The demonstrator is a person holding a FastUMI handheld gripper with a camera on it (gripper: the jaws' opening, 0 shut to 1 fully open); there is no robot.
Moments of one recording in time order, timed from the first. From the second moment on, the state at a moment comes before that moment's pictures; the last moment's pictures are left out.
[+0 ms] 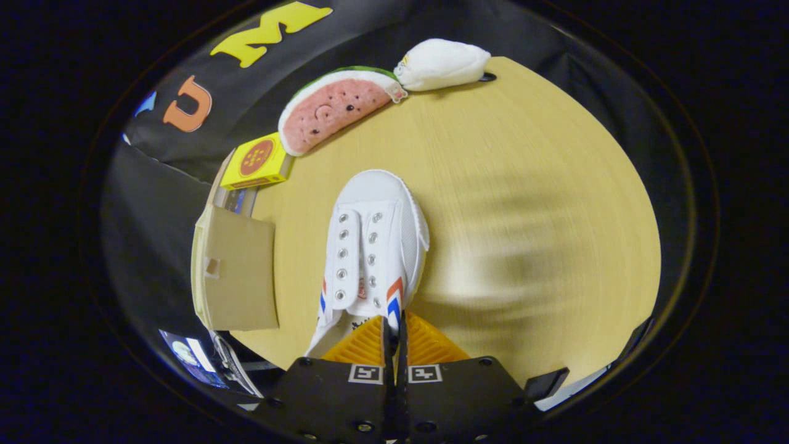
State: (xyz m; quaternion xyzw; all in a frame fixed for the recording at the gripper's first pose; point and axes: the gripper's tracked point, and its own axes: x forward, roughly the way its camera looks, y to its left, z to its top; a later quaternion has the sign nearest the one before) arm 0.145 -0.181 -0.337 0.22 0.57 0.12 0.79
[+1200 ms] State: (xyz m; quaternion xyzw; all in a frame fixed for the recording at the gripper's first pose) arm 0.149 0.160 -0.211 0.12 0.45 0.10 0.88
